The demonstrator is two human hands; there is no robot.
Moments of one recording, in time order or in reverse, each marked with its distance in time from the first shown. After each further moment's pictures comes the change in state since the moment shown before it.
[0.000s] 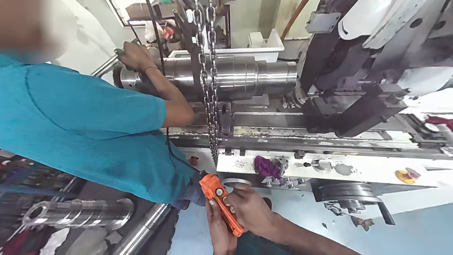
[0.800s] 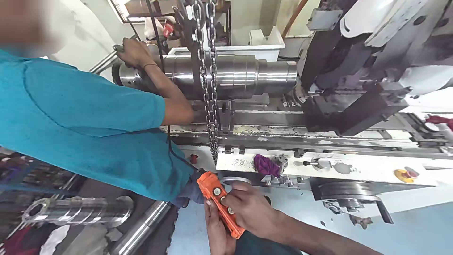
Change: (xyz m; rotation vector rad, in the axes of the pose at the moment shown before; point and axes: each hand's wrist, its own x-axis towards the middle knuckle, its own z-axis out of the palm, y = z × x) left_hand -0.007 0.006 0.000 -0.087 -0.015 -0.016; right_hand 0.008 -0.005 -0.016 0.012 -0.033 -0.109
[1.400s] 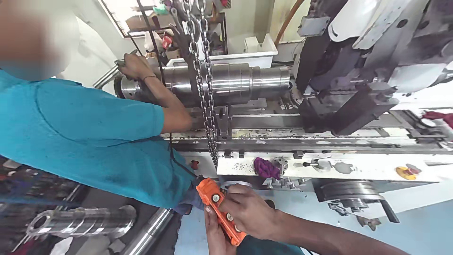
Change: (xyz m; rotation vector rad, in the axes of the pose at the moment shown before) left_hand -0.002 0.004 -0.001 -0.029 -0.020 -0.023; right_hand 0.010 0.003 -0.005 0.032 -0.061 -0.101
